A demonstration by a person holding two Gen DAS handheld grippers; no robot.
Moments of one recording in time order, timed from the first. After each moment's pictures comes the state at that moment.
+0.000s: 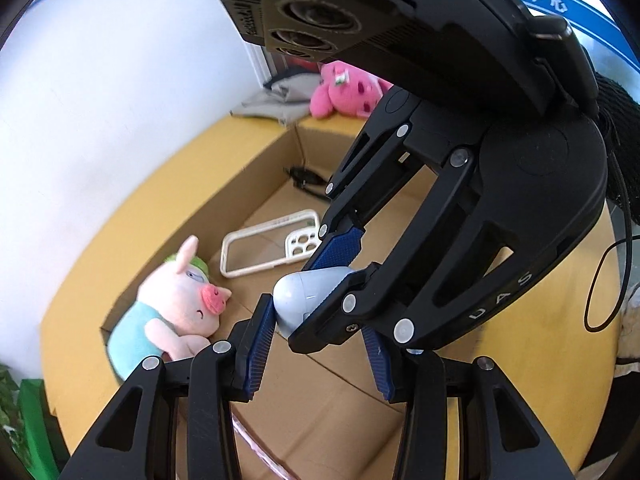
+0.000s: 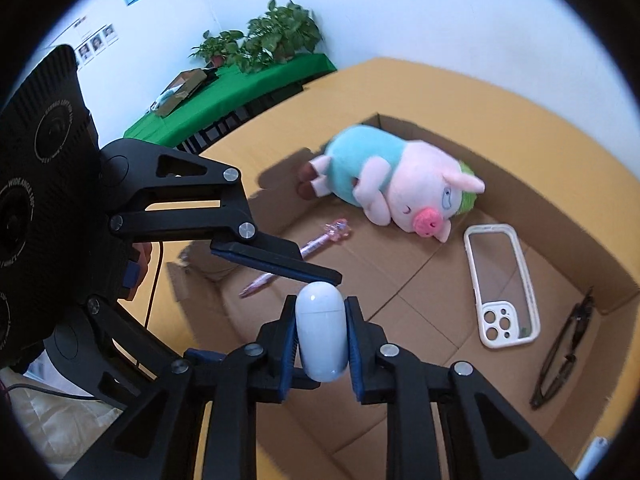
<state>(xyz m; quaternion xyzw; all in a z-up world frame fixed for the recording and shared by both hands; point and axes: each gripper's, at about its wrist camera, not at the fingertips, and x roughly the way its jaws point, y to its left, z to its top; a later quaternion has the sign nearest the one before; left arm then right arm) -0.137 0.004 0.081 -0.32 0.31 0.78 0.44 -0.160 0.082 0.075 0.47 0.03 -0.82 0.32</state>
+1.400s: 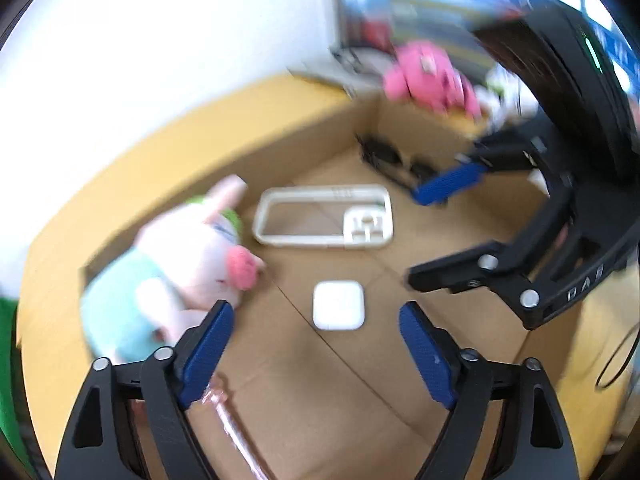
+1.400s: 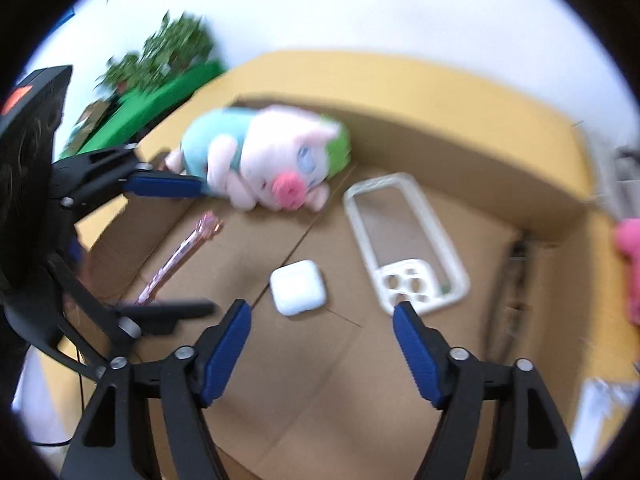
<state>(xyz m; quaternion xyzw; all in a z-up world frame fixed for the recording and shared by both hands) -0.164 -0.015 0.060 -0.35 0.19 0.85 0.35 -0.135 0.142 0.039 0.46 0.01 -0.88 0.13</state>
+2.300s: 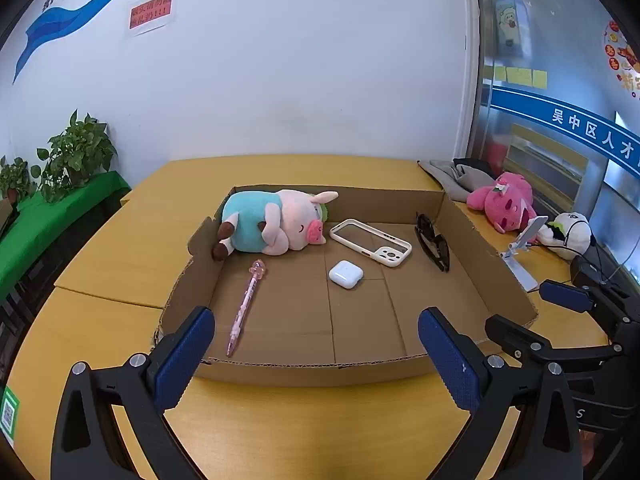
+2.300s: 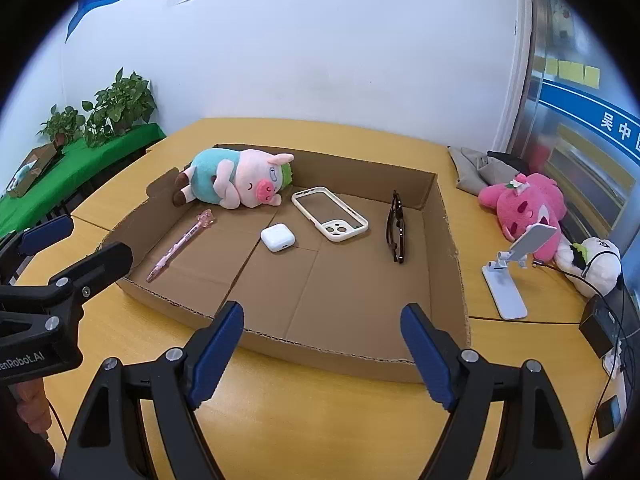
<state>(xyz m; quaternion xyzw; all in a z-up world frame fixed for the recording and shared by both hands) 0.011 -0.060 0.093 -0.29 0.01 0.95 0.12 0.041 0.107 0.080 0.35 0.02 -0.93 -0.04</state>
